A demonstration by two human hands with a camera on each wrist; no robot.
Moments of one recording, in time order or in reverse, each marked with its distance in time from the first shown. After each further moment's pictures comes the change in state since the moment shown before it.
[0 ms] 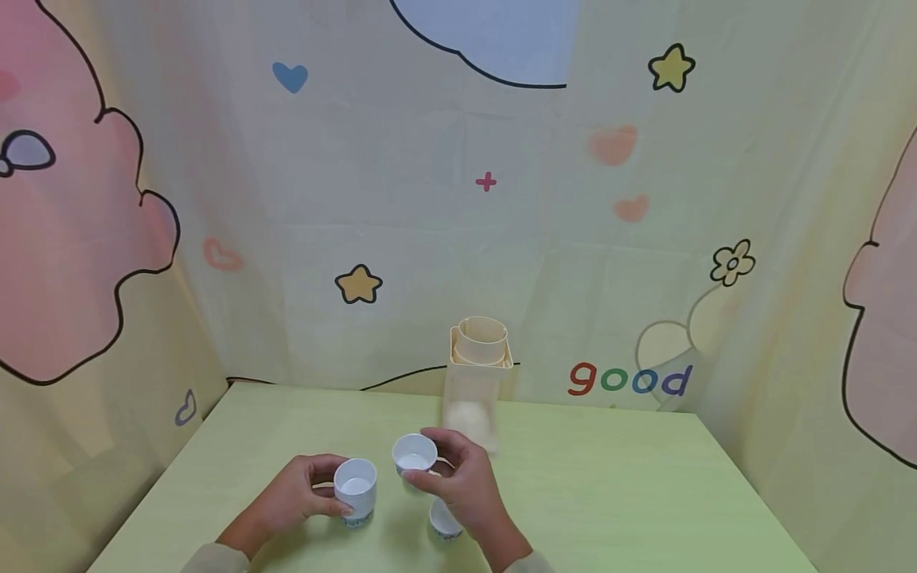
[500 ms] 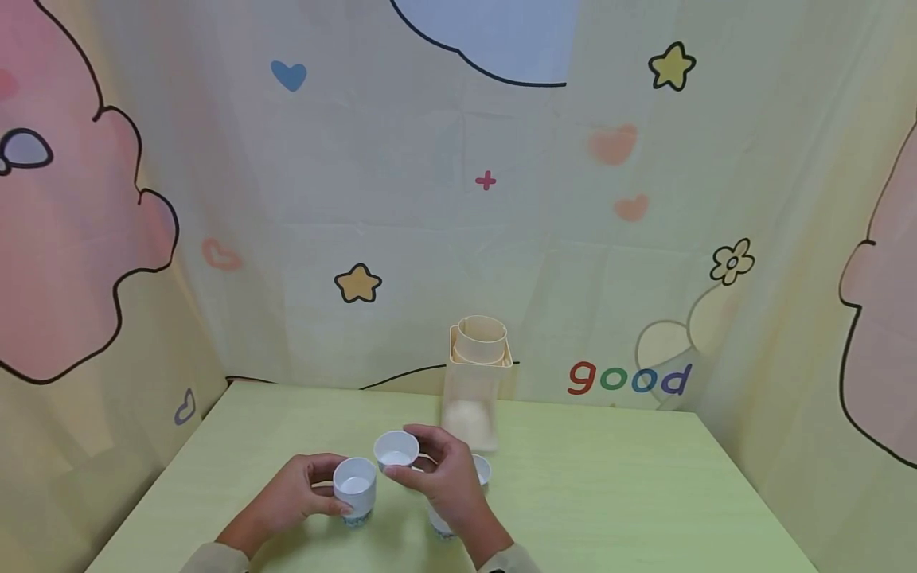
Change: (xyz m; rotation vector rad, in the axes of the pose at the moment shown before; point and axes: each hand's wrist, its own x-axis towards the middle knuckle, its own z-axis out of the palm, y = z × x) left_hand 0.000 0.004 0.000 -0.001 0.001 -0.024; right_hand 0.010 0.005 0.019 0.026 -0.028 0.010
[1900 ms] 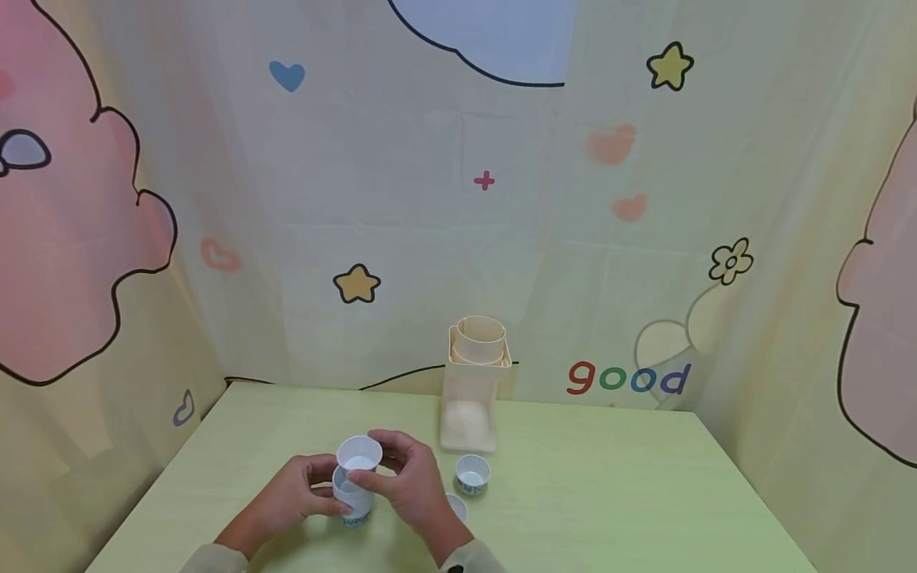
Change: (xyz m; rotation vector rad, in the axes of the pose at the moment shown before) left_hand 0.000 -0.001 0.000 -0.014 -0.012 0.014; right_hand 0.013 0.023 0.039 -0.073 -0.010 0.014
